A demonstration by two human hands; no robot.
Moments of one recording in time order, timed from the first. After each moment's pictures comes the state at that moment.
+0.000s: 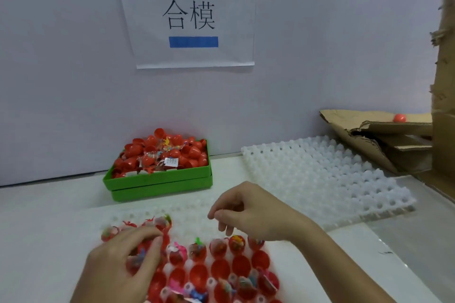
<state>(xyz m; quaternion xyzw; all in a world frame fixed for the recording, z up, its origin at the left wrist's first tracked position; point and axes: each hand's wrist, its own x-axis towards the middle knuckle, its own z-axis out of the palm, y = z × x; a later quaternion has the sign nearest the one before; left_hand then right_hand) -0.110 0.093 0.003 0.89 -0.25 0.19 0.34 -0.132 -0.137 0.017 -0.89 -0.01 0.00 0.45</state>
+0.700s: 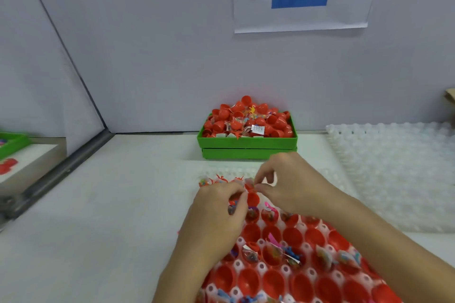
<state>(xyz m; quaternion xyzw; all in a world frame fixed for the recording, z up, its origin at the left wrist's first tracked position) -0.080 0.121 -0.021 0.89 -0.24 0.11 0.38 -0.082 -0.052 0.012 -0.96 -0.08 -0.09 0.24</state>
